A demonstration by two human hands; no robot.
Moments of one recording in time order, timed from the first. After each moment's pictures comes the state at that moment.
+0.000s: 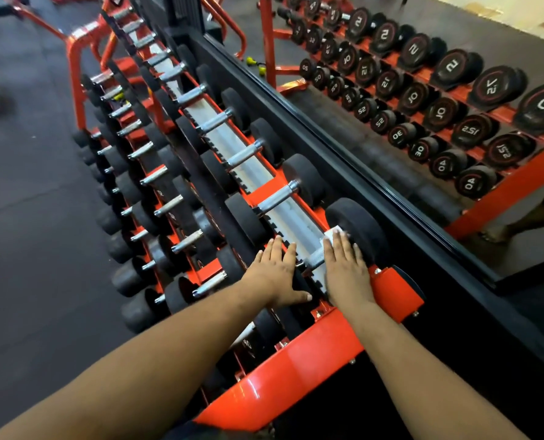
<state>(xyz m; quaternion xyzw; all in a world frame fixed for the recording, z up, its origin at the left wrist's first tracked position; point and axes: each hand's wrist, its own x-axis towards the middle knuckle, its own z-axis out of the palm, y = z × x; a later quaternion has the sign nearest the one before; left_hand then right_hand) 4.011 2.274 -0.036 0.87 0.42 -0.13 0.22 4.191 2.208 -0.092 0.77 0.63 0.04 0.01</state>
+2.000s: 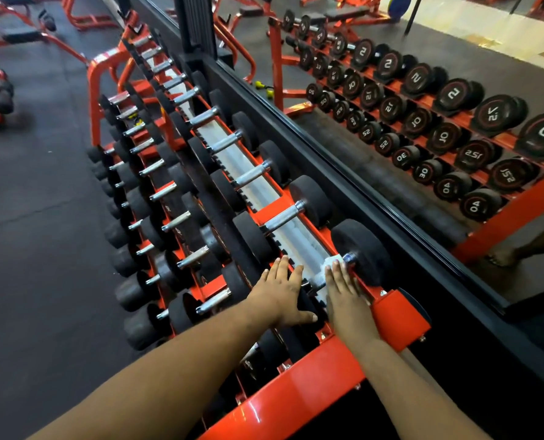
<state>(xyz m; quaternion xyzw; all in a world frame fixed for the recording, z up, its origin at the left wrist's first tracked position) 4.010 2.275 -0.036 0.88 0.41 -0.14 0.22 4.191 2.193 -0.112 0.75 0.66 0.01 -0.05</state>
